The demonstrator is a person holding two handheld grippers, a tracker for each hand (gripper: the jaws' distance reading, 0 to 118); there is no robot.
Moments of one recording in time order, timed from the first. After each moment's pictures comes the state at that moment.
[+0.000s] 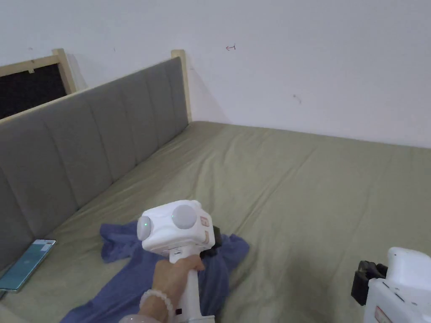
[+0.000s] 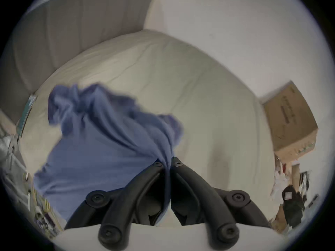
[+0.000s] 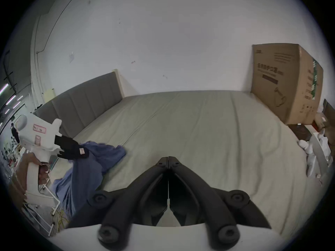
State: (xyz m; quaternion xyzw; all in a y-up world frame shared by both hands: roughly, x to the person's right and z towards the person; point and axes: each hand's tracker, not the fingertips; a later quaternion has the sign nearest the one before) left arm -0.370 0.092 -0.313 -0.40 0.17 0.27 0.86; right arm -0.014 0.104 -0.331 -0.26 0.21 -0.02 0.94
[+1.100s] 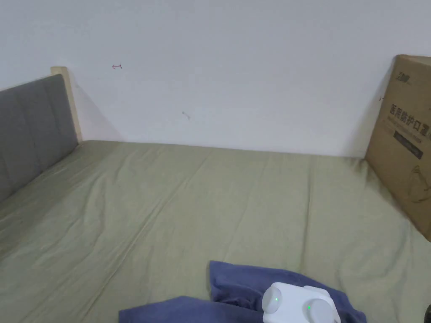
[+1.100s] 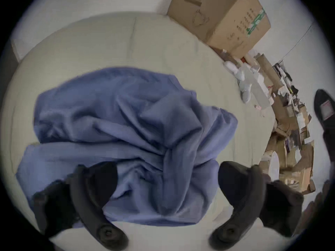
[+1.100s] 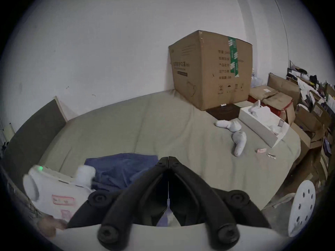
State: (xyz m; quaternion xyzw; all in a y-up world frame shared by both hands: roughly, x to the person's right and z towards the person) left arm 0.025 0.029 -0.377 -0.53 -0.16 0.07 0.83; right arm 0.221 0.126 -0.285 -0.25 -0.03 -0.08 0.96
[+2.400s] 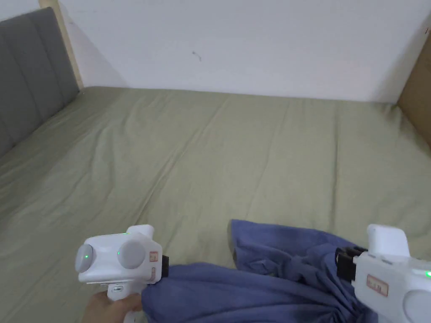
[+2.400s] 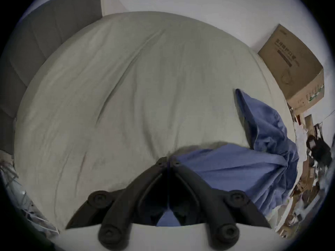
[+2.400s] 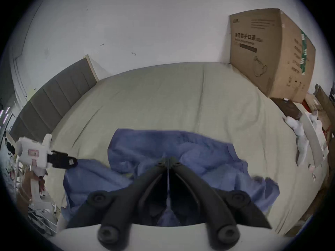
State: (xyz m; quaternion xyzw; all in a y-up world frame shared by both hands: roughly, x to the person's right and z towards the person) left arm -0.305 -0.010 -0.334 -0.51 0.10 0.16 0.84; right arm 0.103 0.057 -0.403 -0.37 0.16 -0.02 0.92
